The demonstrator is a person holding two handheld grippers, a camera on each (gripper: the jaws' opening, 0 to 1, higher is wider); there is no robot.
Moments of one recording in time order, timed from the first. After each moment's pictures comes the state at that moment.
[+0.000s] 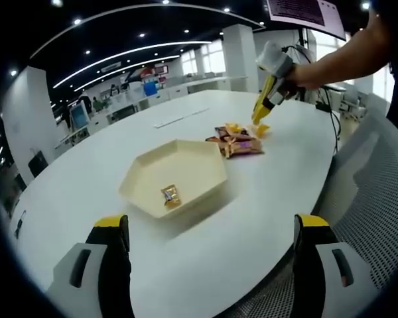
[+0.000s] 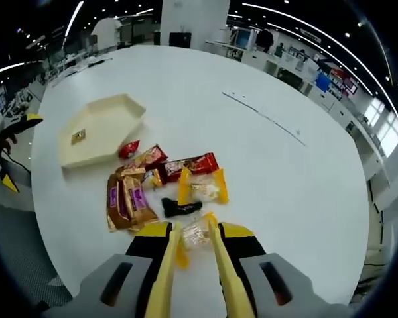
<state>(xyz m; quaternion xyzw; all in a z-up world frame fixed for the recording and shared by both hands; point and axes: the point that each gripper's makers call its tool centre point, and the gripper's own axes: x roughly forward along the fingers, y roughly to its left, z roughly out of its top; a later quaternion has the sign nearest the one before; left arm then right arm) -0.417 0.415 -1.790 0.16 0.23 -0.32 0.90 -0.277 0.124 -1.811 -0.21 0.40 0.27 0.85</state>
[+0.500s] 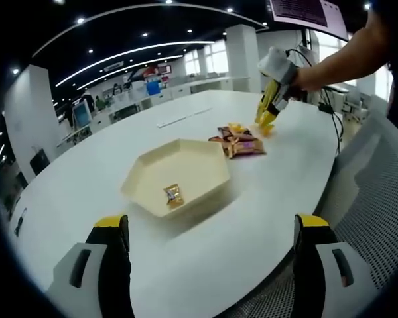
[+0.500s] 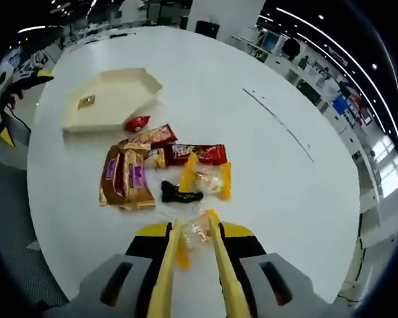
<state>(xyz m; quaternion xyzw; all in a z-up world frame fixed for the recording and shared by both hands) -0.416 0.416 -1.790 0.15 0.23 -0.31 0.91 -0.283 0.109 -1.819 -0.33 0.40 0.33 0.79</state>
